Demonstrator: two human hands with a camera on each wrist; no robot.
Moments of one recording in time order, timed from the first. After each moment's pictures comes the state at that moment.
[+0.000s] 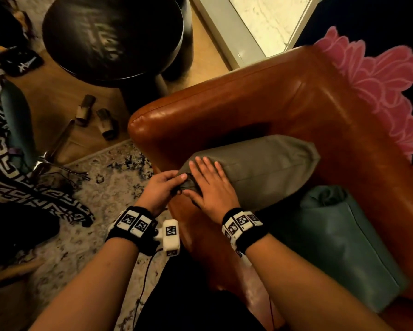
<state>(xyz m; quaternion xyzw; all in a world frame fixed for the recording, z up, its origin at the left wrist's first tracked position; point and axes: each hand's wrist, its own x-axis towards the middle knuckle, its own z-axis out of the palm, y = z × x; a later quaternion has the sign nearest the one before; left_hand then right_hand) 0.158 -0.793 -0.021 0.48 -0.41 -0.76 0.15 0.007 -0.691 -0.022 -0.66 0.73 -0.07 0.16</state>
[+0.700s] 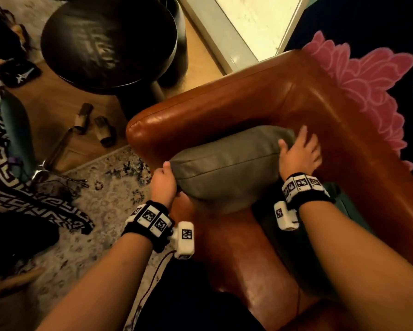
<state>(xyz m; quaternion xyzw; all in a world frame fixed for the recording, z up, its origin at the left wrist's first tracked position) 0.129 -0.796 -0.013 0.67 -0.49 -0.54 0.14 -0.176 -0.666 0.004 -0.23 0.96 -0.12 0.09</state>
